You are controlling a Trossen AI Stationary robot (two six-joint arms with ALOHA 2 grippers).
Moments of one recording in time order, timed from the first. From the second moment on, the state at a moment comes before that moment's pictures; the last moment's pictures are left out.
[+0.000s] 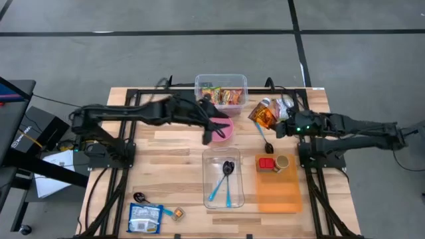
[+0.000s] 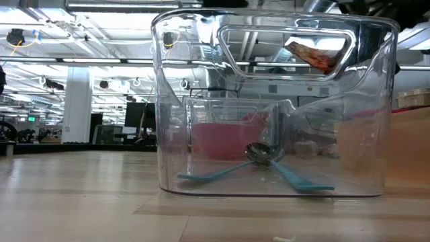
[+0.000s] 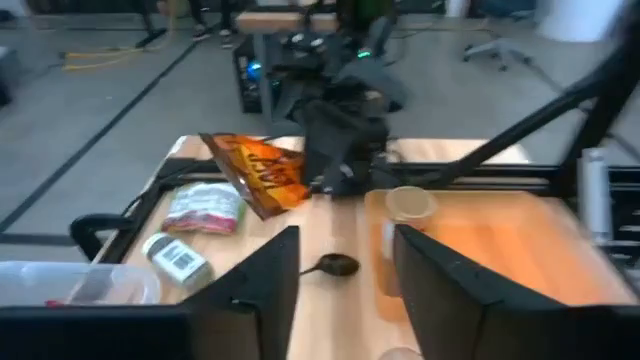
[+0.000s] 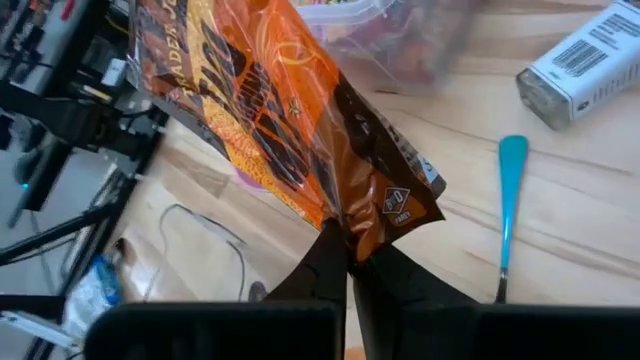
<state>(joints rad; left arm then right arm) 0.09 1.54 1.36 -0.11 0.01 0.04 -0.06 0.63 0.66 -0.69 0.30 1.04</state>
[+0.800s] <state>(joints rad) 0.07 1.69 1.36 0.05 -0.19 -0.17 0.13 0.97 0.72 -0.36 0.48 0.97</state>
